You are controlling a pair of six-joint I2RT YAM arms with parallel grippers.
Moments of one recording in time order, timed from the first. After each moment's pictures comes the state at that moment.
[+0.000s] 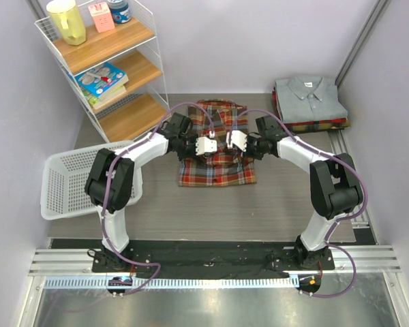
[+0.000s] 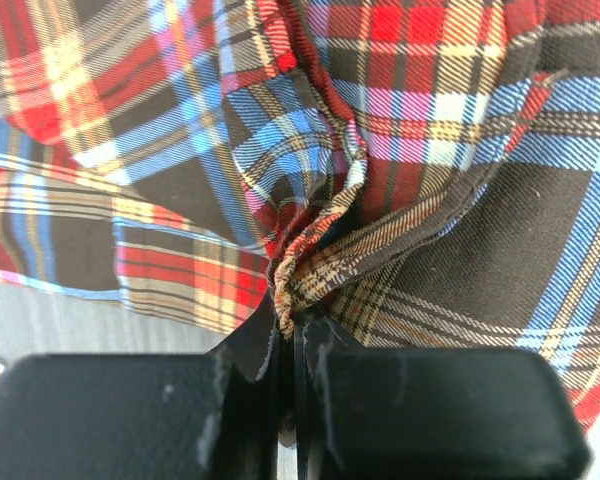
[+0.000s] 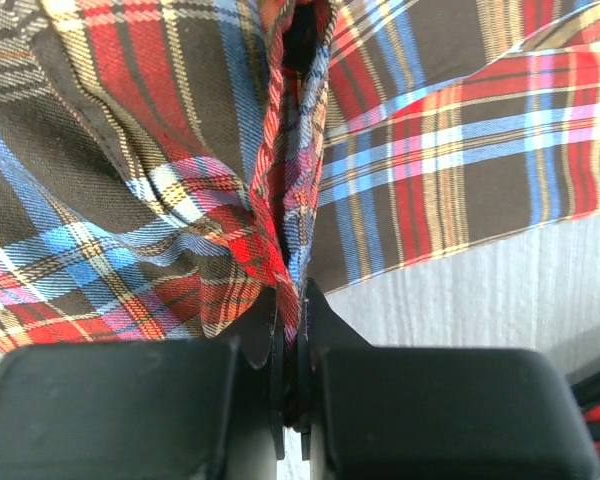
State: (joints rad) left arm -0.48 1.92 1.37 -0.46 0.38 1.06; right arm 0.31 1.75 1.14 -0.35 -0.38 -1.09
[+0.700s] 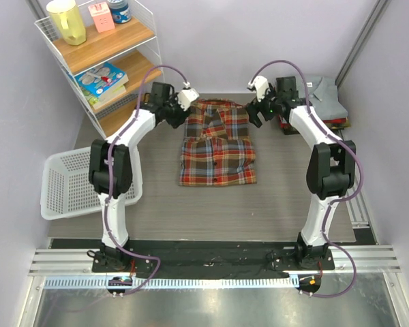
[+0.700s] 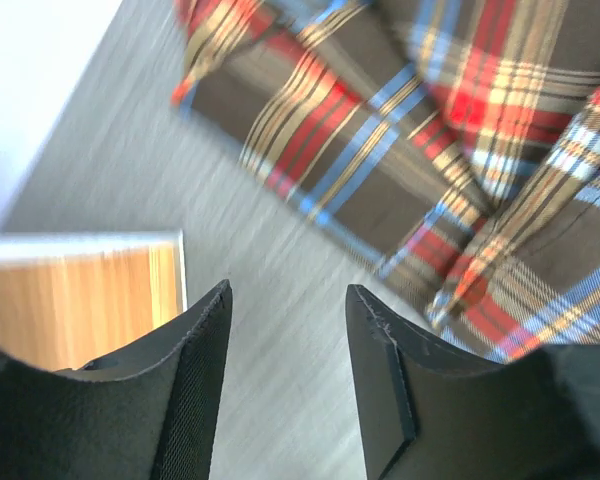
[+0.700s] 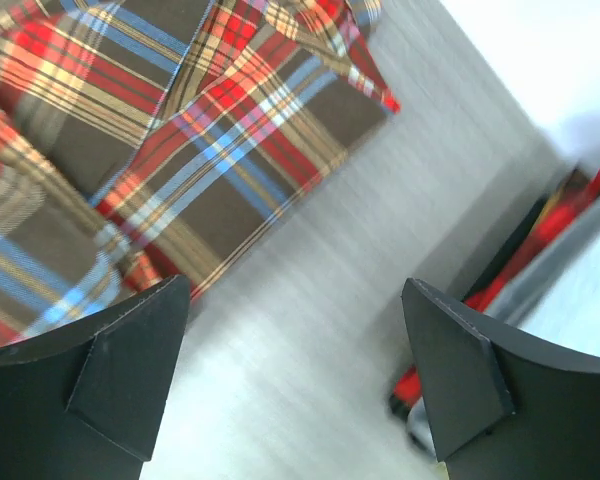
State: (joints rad) left arm -0.31 2.09 1.78 -0.41 0.29 0.65; right arm 0.15 1.97 1.67 -0.39 -0.37 -0.63
